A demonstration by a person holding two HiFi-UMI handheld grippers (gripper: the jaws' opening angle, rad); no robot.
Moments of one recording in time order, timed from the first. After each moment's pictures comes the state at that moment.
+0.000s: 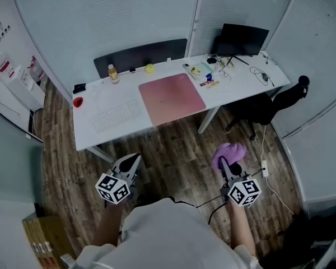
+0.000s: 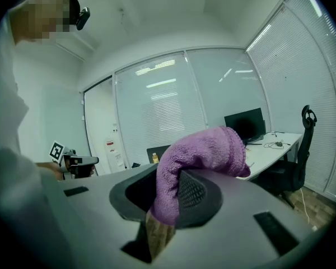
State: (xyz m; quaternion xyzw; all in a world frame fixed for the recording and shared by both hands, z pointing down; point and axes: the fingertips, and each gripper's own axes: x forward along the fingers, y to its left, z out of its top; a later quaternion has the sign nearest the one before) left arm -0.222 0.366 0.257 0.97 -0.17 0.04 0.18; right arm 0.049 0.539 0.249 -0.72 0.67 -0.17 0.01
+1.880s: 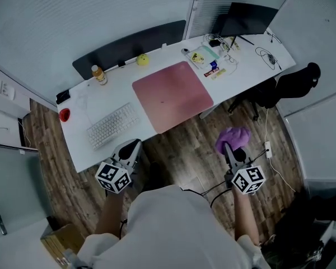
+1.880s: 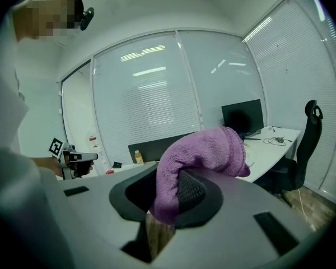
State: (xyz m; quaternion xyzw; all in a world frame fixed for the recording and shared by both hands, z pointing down) left arm -0.148 0.148 0.297 0.97 -0.13 0.09 0.20; right arm 0.104 0.351 0.286 -0.75 0.63 -0.21 -0.02
